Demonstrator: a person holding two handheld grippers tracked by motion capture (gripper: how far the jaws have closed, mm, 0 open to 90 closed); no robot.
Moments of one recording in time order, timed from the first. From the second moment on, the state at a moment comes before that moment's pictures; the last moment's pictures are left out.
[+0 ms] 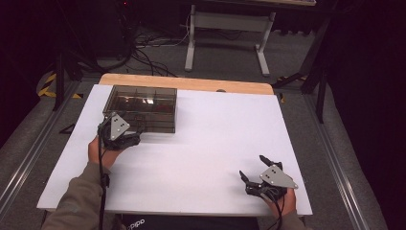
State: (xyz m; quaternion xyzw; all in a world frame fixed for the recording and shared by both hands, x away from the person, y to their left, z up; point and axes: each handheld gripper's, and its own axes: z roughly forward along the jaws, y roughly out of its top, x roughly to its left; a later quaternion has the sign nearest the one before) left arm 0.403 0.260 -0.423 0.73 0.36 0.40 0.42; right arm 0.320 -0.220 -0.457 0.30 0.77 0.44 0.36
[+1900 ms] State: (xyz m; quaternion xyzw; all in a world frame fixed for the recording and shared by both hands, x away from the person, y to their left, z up) left arm 0.386 0.218 -0.421 0.77 0.28 0.38 0.44; right arm 0.318 -0.220 -0.457 0.29 0.77 0.44 0.36
